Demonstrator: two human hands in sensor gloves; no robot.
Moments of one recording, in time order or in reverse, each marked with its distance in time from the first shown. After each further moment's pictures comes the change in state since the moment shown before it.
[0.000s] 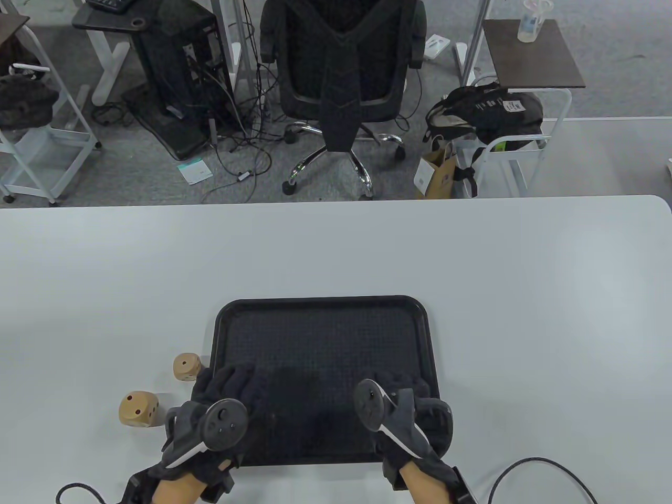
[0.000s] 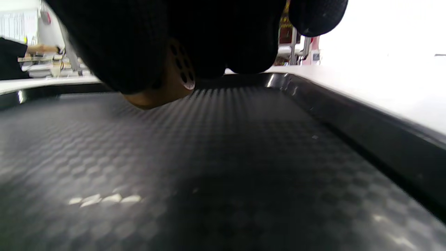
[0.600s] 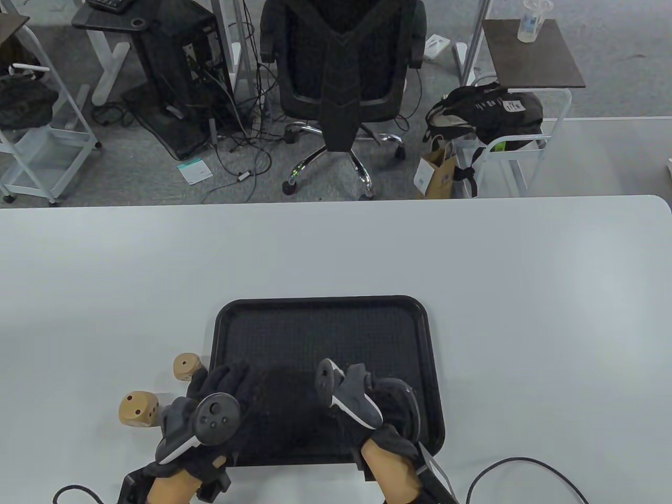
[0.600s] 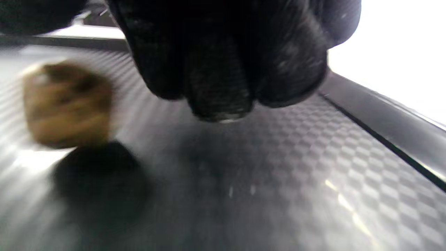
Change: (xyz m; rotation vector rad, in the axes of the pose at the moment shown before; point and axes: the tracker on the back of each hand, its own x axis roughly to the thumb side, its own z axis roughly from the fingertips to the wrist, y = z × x) left_hand -0.010 0.003 -0.001 -0.016 0.021 0.046; right_hand 0.029 0.001 -0.032 0.087 0.184 0.078
